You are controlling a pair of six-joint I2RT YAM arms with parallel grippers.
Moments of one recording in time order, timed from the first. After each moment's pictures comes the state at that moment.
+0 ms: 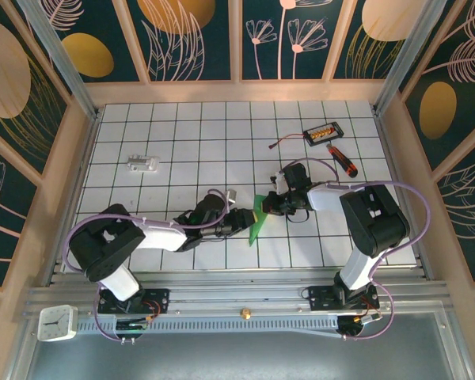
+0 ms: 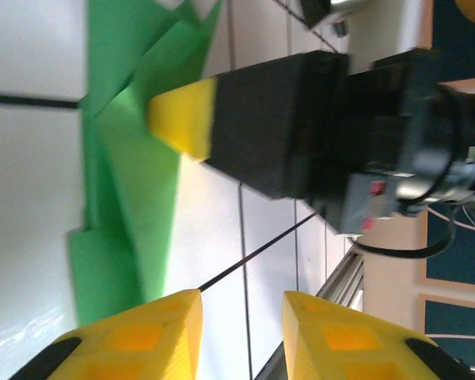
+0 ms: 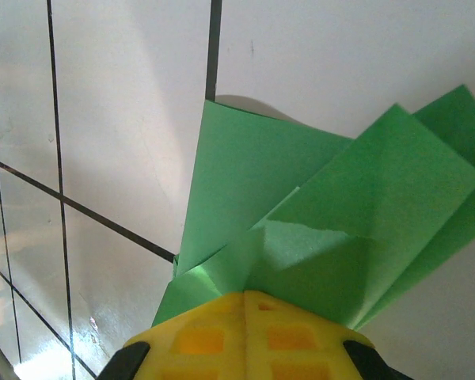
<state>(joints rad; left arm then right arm) -0.88 1.64 0.58 0.56 0.30 -1.19 0.45 1.72 0.78 -0.13 -0.51 0.47</state>
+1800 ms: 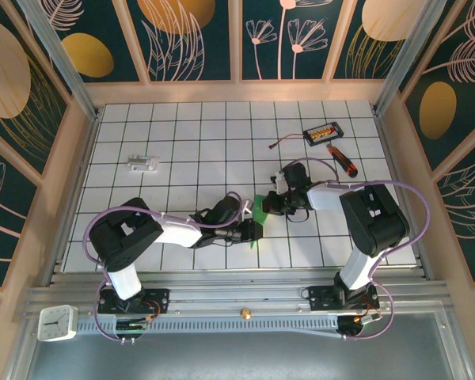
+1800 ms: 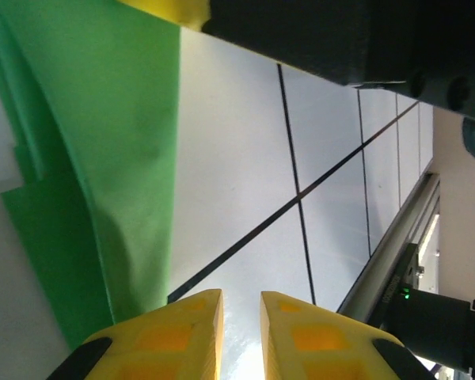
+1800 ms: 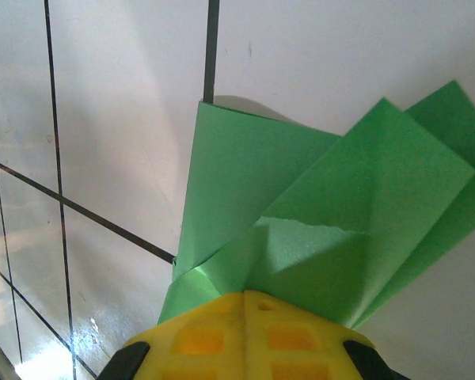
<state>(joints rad) -0.94 1.77 0.70 0.39 0.38 -1.01 0.45 1.72 0.78 -0.14 -0.51 0.47</state>
